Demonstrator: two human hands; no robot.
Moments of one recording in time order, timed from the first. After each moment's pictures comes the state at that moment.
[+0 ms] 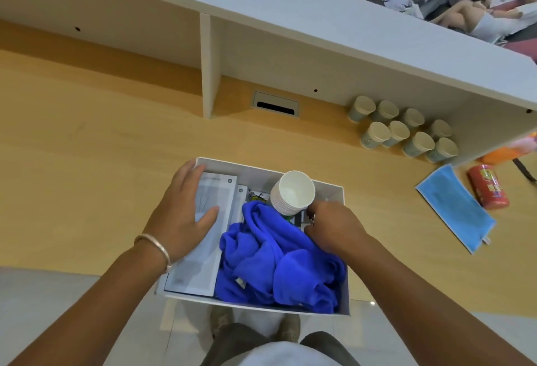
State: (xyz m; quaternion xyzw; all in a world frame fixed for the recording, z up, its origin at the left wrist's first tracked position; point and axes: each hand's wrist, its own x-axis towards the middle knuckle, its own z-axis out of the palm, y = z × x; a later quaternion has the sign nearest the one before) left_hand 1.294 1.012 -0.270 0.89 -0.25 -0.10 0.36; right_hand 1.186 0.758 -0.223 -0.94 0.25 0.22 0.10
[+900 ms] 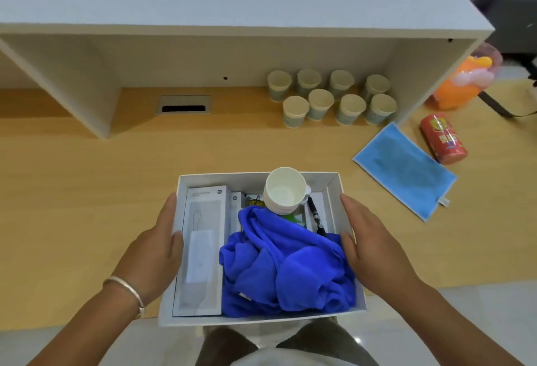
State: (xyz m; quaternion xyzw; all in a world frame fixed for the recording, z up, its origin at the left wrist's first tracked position) left_hand 1.191 0.829 -0.244 0.92 -0.21 -0.24 0.24; right_hand 0.997 0.536 -0.254 -0.94 0.26 0.00 0.23
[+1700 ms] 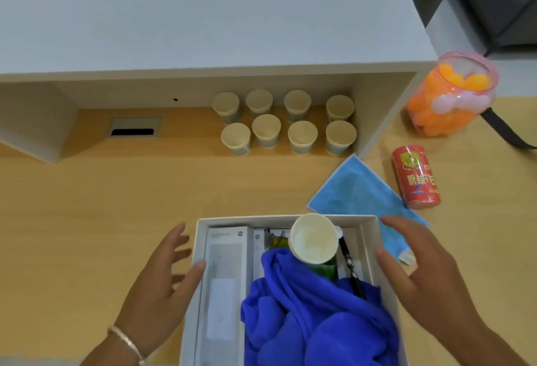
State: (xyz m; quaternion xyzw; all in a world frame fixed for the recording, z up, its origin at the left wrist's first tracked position) left_hand 1.115 0.627 -0.237 0.89 -0.13 -0.21 0.38; right_hand 0.949 0.302 -0.222 -0.90 0.24 -0.12 0.35
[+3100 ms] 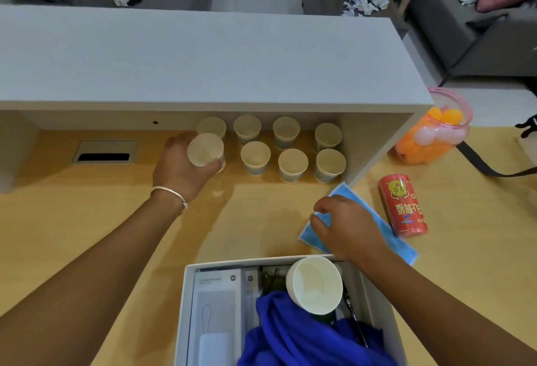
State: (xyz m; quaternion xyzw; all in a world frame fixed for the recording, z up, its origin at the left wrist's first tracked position) left_hand 1.326 0.495 -0.265 0.91 -0.17 -0.03 0.37; right_hand 1.092 0.284 -0.271 -0.95 0.24 0.00 0.19
